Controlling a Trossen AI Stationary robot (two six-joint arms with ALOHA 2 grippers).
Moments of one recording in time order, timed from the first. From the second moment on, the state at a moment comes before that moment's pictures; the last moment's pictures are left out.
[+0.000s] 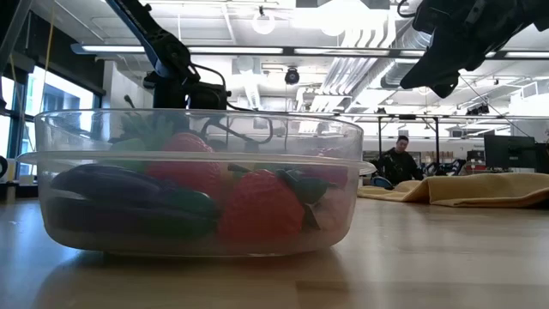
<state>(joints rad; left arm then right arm) 0.64 1.75 0.98 -0.79 -0.11 1.17 0.12 0.84 0.54 -0.27 0.14 0.36</state>
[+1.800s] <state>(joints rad) 0.30 1.74 1.44 -0.97 0.08 0.92 0.12 0.84 0.54 -0.27 0.15 0.36</state>
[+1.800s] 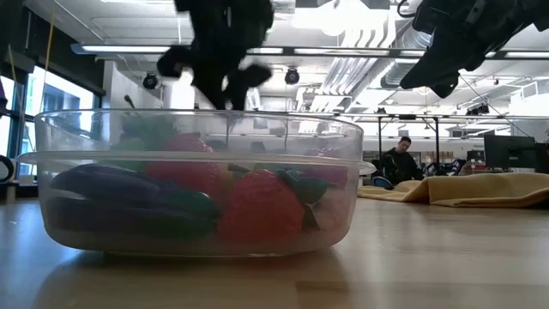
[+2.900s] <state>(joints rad) -0.41 1.96 1.65 -0.75 -0.15 0.10 0.12 0.84 0.54 -0.28 0.14 0.36</state>
